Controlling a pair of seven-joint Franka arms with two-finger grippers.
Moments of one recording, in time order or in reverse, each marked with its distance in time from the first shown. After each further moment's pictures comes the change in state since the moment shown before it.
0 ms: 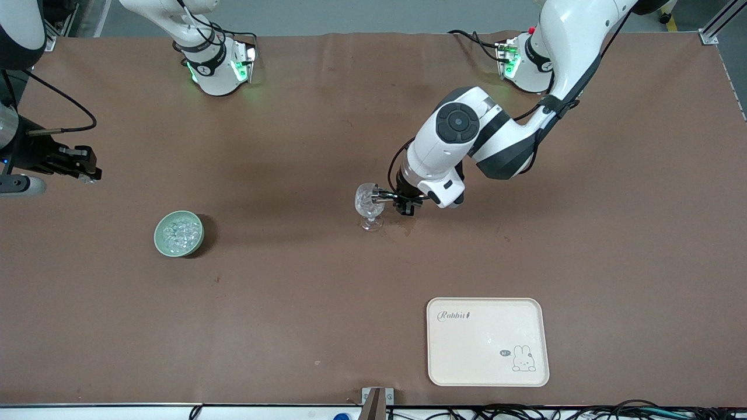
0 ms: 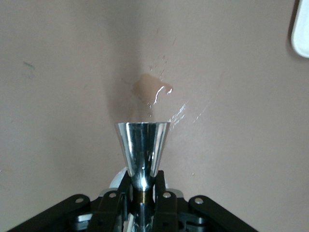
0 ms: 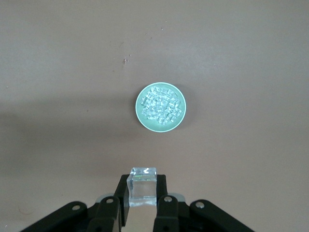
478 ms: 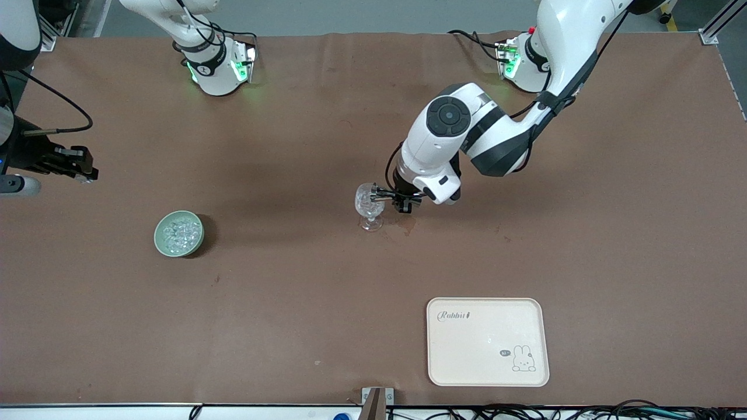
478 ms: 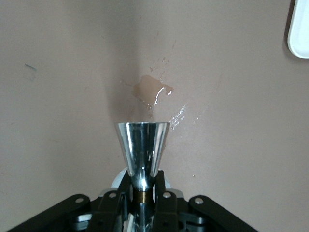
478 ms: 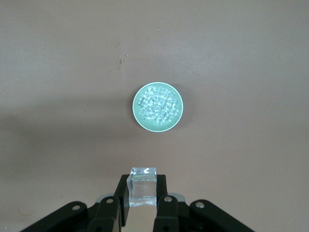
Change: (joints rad) left arm -0.024 0.000 0.000 0.013 0.030 -0.020 -0.024; right arm -0.012 0.000 -0.001 0.000 0.000 0.000 0.000
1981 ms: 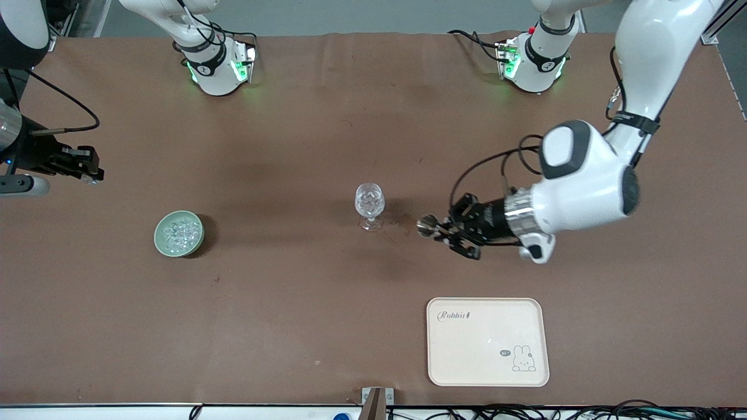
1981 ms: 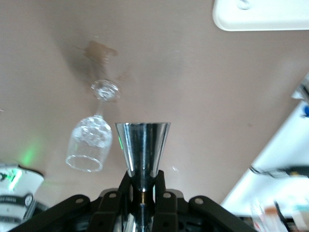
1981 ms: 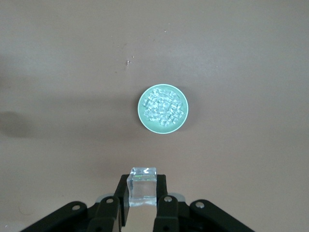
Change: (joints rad) left arm 0.397 0.030 -0.054 0.082 -0.704 0.024 0.757; right arm 0.029 0.000 0.009 0.000 0.000 0.015 0.014
